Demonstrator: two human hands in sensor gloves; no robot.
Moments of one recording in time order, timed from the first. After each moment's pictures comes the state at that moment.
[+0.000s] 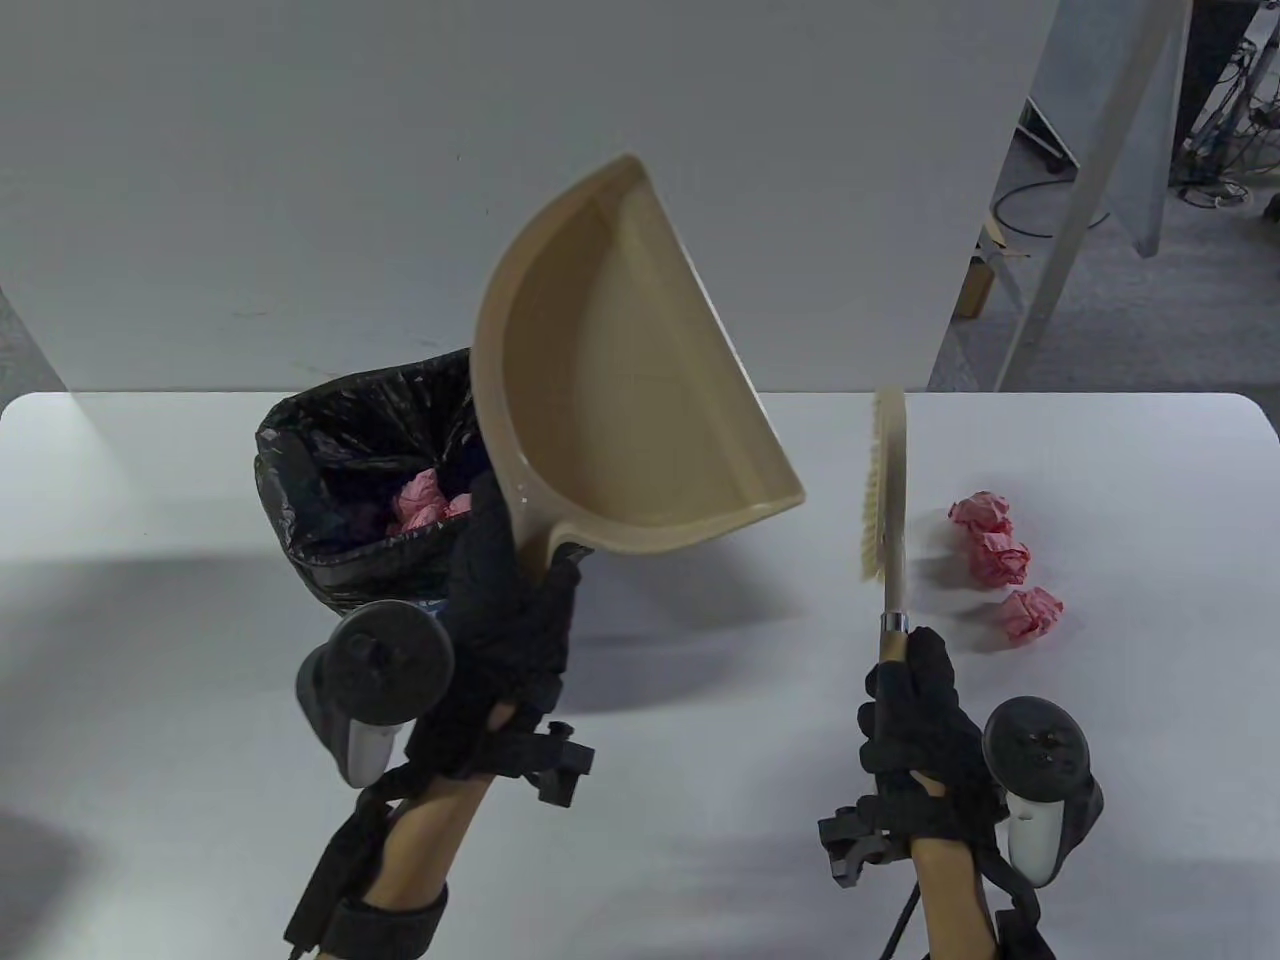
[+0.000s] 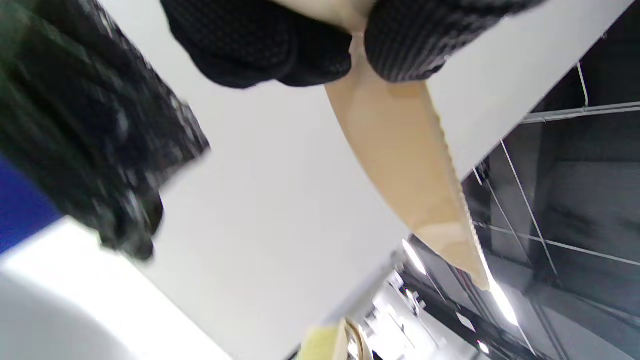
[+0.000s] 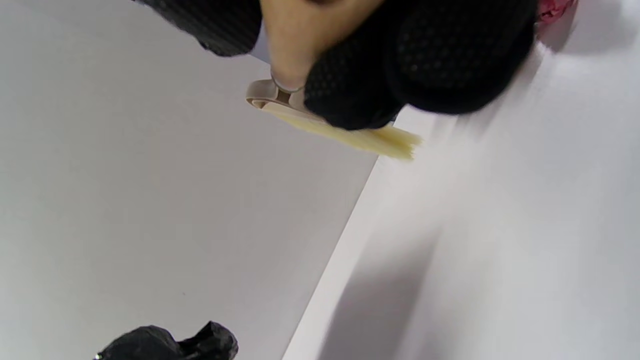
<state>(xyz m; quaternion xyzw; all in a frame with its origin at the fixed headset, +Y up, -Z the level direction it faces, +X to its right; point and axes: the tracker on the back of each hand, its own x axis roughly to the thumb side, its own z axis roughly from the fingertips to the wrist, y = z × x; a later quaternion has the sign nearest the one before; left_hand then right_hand) -0.144 -0.538 -0.320 0.17 -0.15 0.46 0.86 0.219 -0.663 -0.299 -0.10 -0.11 0.81 0.56</state>
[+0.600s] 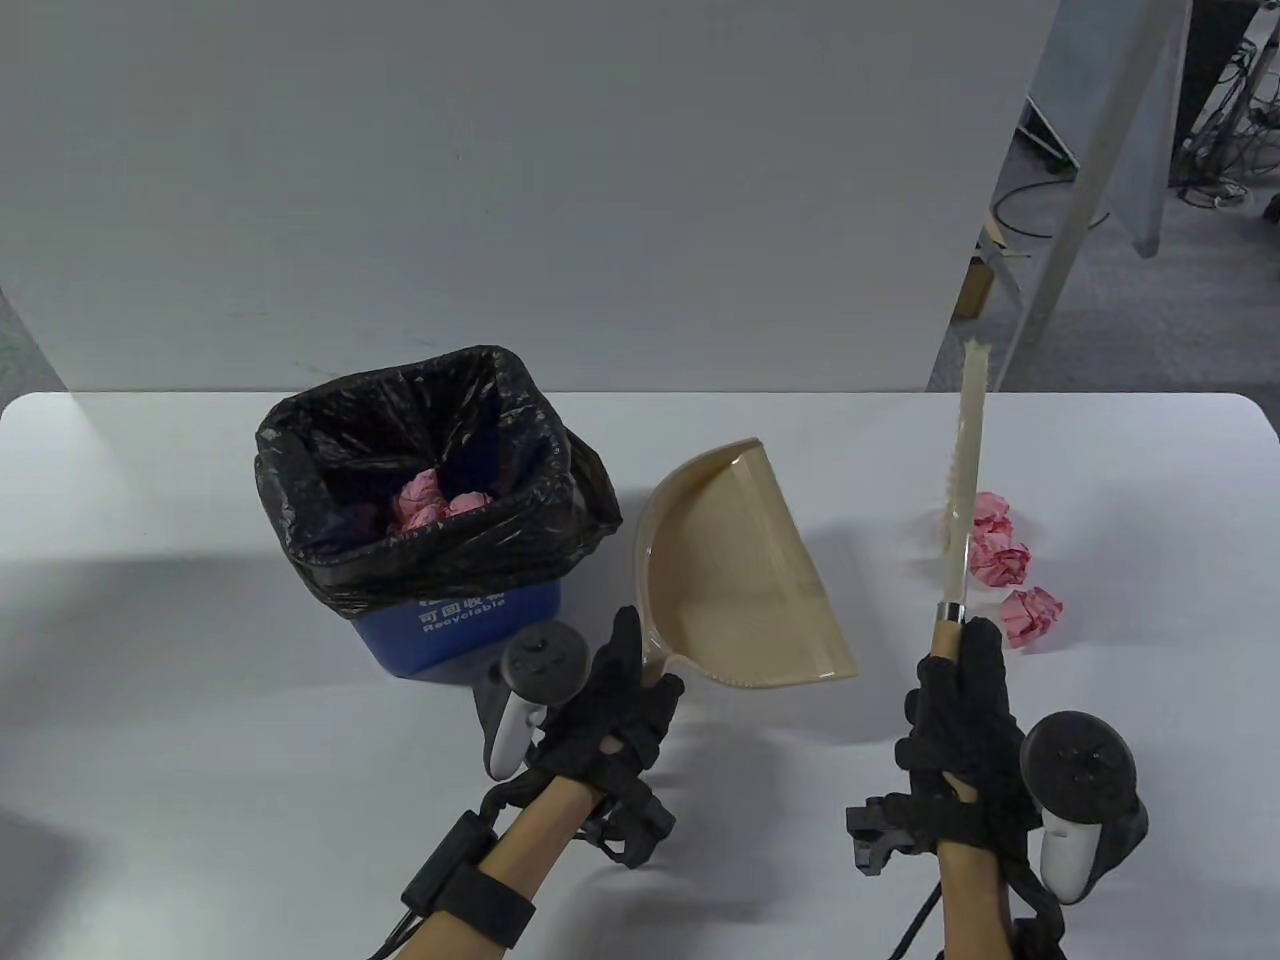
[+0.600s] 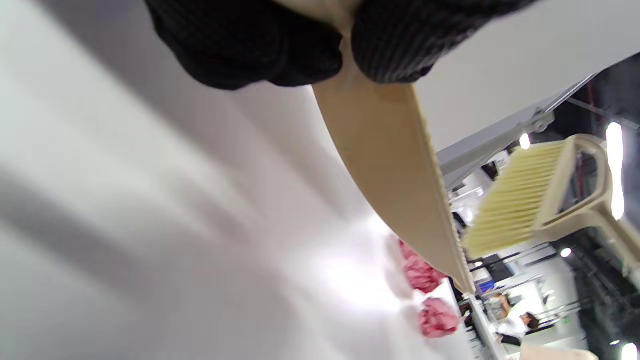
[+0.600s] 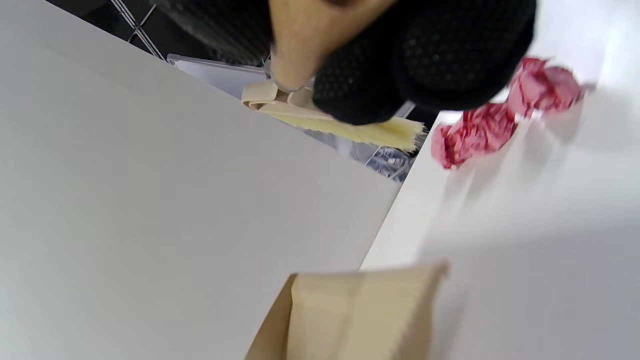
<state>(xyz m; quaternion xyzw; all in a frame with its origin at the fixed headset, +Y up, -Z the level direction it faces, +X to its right) -0.095 -0.708 -0.375 -0.12 -0.08 0.47 0.87 0.240 -0.645 -0.285 -0.13 -0.19 0.83 0.51</state>
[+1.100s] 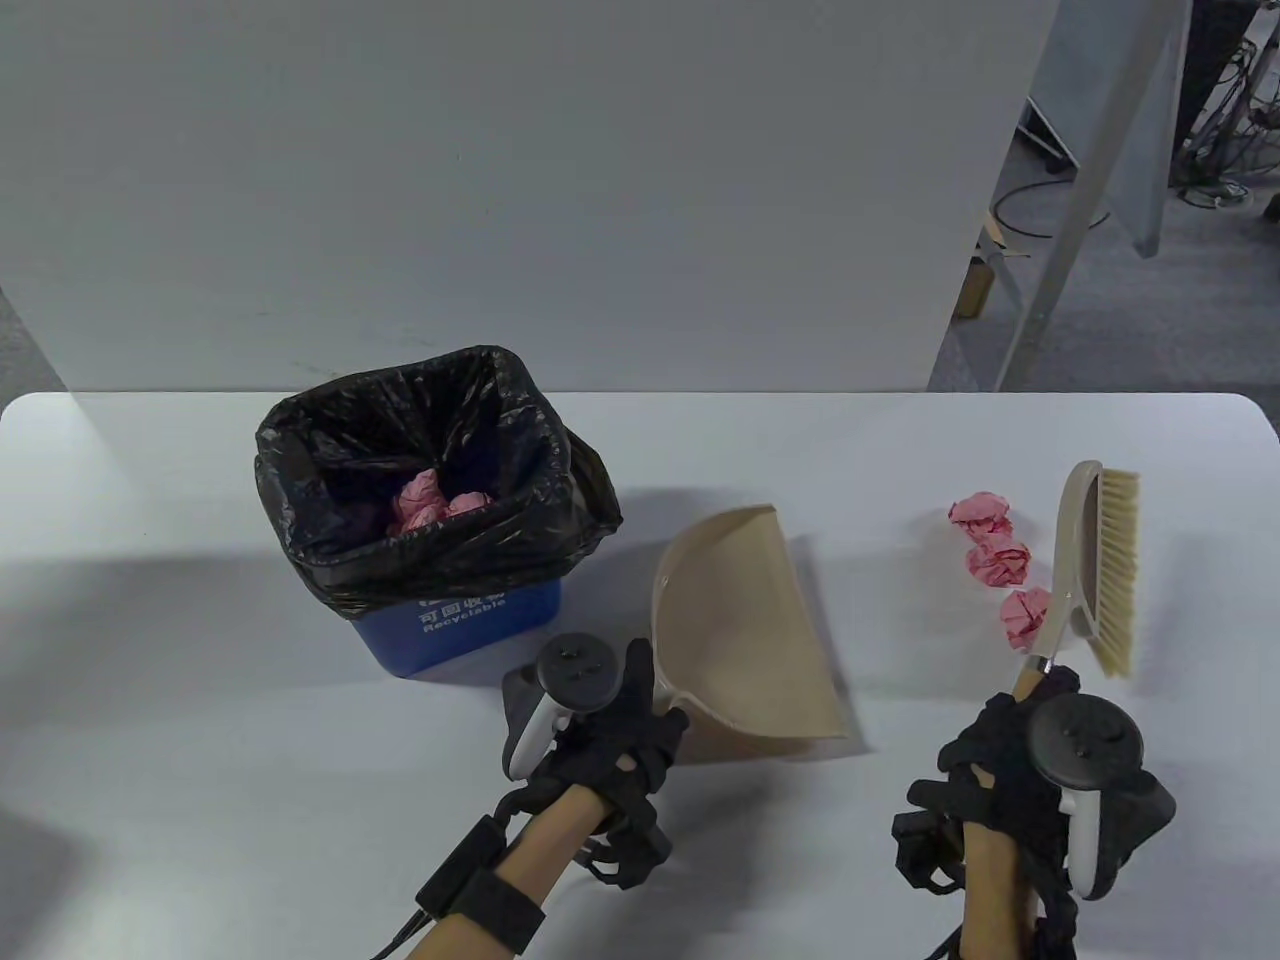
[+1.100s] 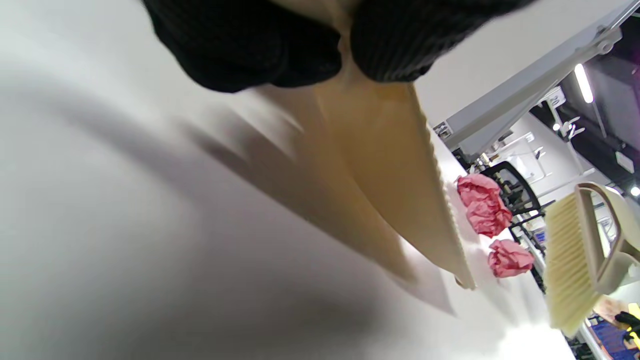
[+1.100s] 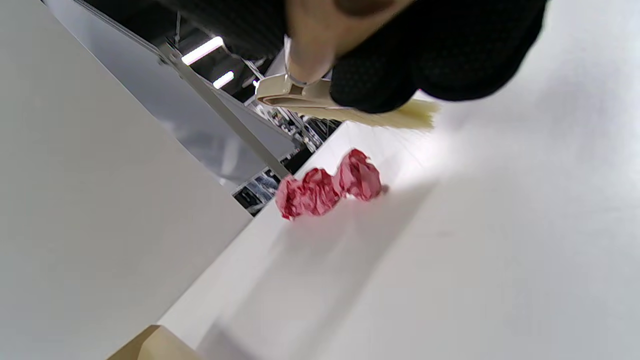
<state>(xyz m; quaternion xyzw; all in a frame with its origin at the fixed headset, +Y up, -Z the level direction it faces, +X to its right) -0.085 -0.726 -0.373 -0.19 -0.07 0.40 0.89 0.268 -0.662 -0.288 -0.31 -0.09 0.87 0.37</state>
